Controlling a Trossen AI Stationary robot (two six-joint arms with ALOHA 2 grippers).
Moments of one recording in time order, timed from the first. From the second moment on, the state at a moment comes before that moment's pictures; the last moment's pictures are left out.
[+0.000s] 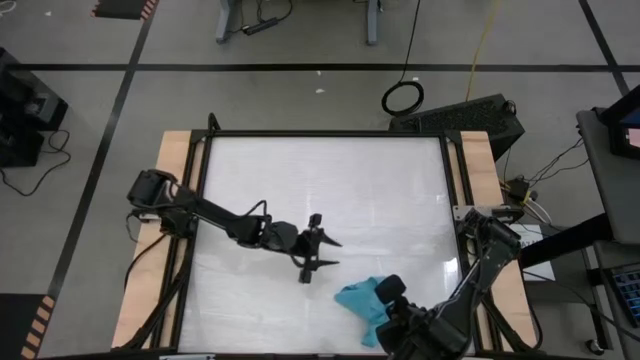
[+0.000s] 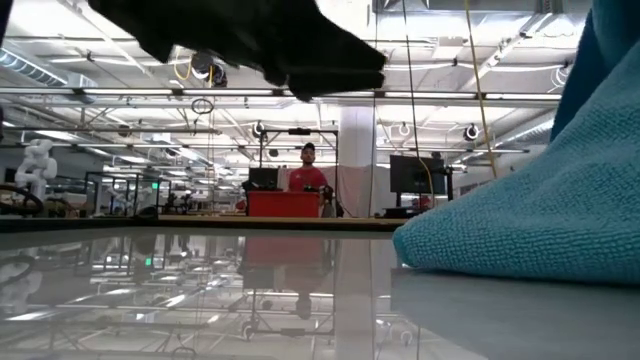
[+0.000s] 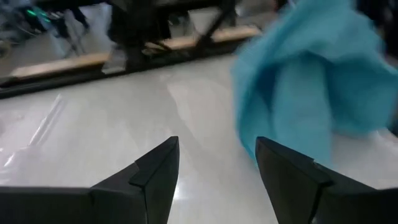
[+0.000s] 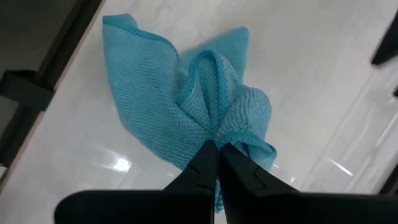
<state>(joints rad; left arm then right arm) -0.24 1.74 0.89 0.55 -0.08 0.09 0.85 2.04 2.06 -1.57 0.34 0.31</state>
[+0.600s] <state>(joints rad) -0.19 2.17 1.28 0.63 0.27 0.07 0.87 2.04 2.06 -1.53 0.36 0.33</state>
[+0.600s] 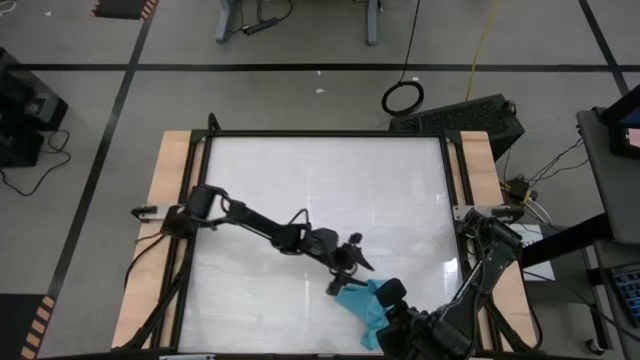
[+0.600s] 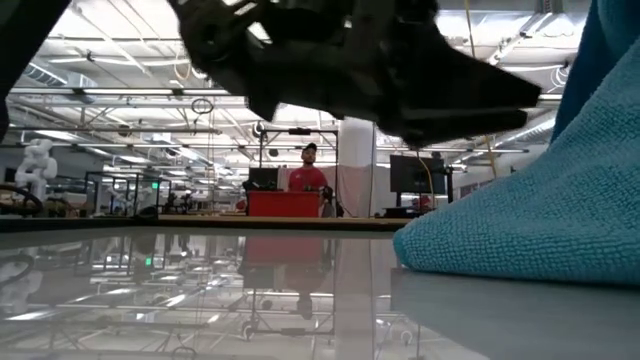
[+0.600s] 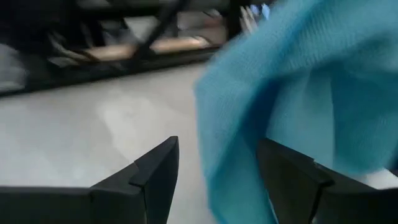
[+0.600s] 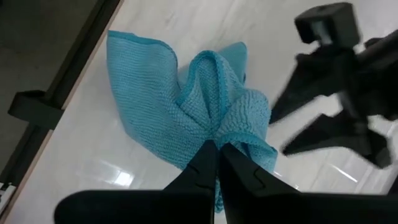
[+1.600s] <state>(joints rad) -0.19 2.01 1.45 -0.16 0.02 0.31 0.87 2.04 2.06 -1.54 0.41 0.47</state>
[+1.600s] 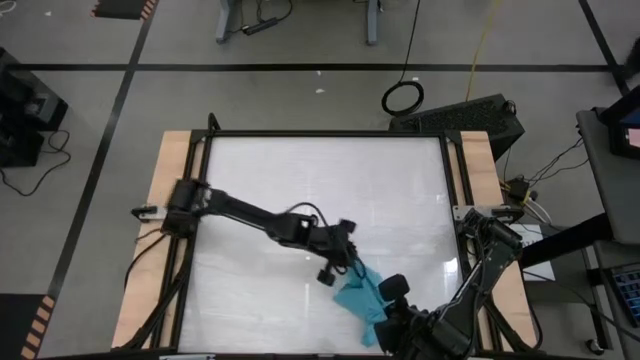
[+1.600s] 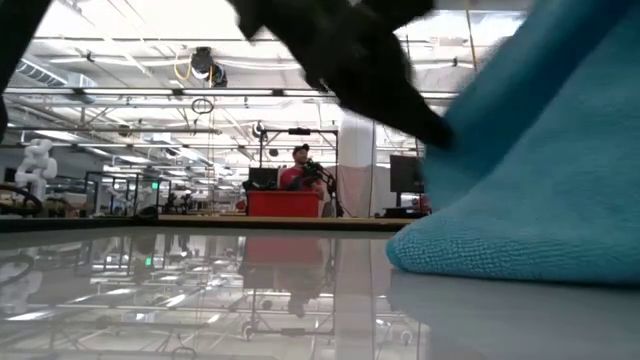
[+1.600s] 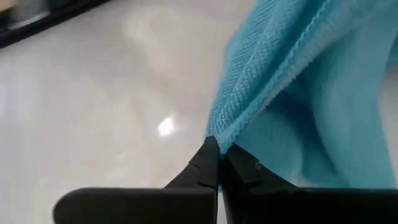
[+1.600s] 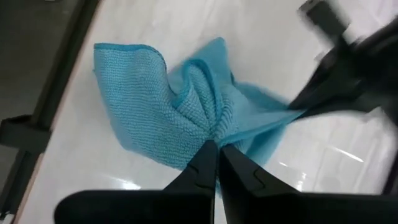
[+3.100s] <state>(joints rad) -0.39 1.68 1.44 -0.96 -0.25 -0.23 0.52 2.04 1.40 -0.34 0.54 0.19</state>
